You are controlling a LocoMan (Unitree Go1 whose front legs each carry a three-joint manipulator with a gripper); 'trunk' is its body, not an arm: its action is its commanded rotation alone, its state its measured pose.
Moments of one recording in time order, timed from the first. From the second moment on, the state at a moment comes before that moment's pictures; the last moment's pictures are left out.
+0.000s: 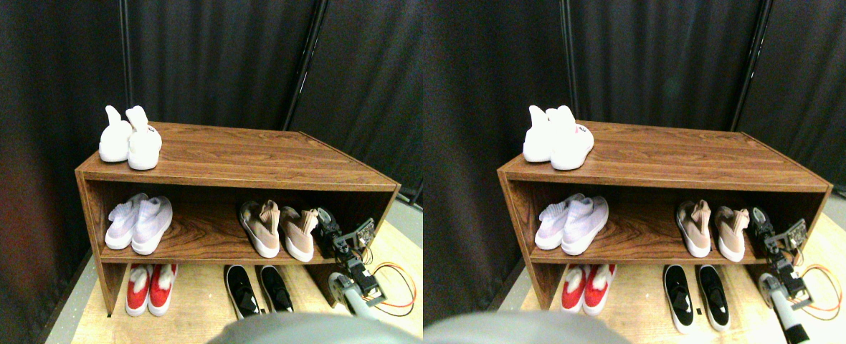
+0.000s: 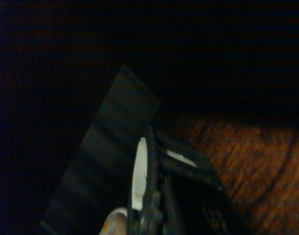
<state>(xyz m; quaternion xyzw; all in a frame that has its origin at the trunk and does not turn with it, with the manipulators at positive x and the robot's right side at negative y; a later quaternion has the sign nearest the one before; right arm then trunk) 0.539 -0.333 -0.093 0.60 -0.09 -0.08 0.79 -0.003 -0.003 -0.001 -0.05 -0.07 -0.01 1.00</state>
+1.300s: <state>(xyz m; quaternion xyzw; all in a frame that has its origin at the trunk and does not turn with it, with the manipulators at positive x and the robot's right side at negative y) 0.542 -0.276 -0.097 0.59 -0.11 -0.09 0.79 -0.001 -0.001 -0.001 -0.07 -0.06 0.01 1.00</state>
